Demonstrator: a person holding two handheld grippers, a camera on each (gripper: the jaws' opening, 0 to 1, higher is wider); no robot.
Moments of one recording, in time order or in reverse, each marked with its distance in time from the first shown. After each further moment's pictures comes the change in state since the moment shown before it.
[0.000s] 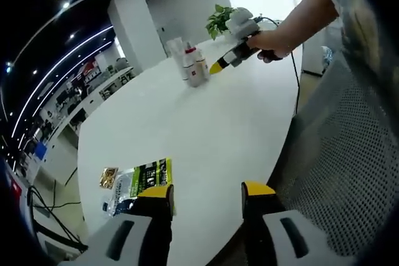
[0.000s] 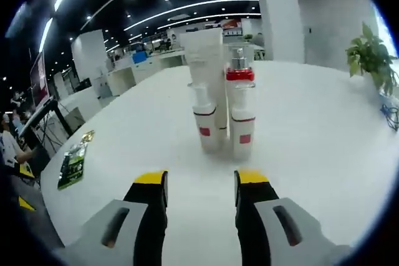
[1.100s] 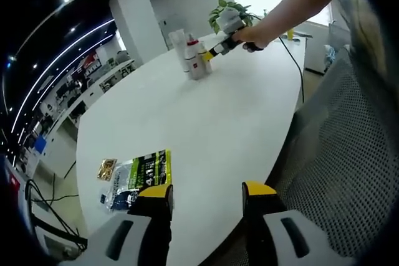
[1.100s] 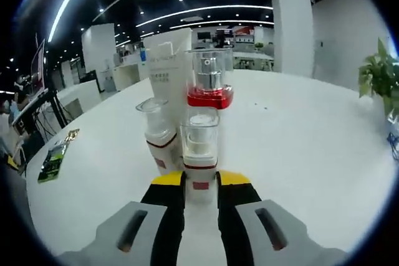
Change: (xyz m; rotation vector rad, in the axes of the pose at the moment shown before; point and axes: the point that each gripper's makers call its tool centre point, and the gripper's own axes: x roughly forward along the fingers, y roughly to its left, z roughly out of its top) left arm 0.005 0.002 -0.014 -0.026 0.072 0.003; right arm 0.054 -0.092 0.056 -0.132 -0.068 -0.081
